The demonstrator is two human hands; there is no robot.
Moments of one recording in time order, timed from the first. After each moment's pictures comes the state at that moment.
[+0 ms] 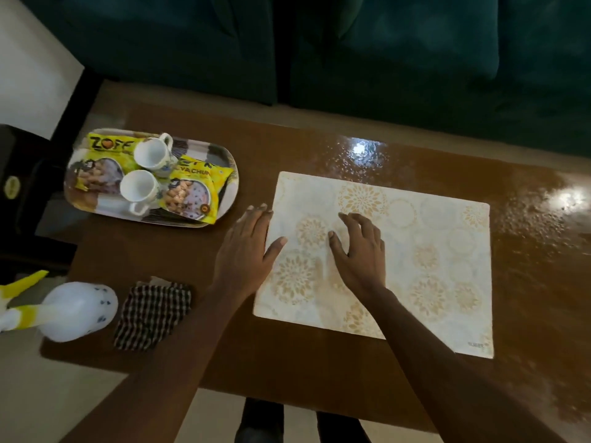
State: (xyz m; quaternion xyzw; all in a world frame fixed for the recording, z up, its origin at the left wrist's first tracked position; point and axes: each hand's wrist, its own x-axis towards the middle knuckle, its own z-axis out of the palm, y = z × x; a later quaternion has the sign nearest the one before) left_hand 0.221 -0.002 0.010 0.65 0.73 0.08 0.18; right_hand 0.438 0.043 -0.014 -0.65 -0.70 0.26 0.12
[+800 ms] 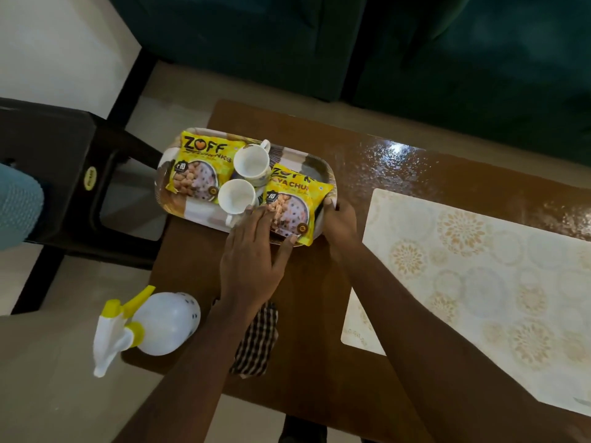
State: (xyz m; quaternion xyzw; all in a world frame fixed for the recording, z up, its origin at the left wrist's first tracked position) left_hand 0.072 -0.021 0.009 0.58 0.79 0.14 0.13; right_hand 0.194 0.100 -0.039 -0.70 -0.36 0.57 0.21
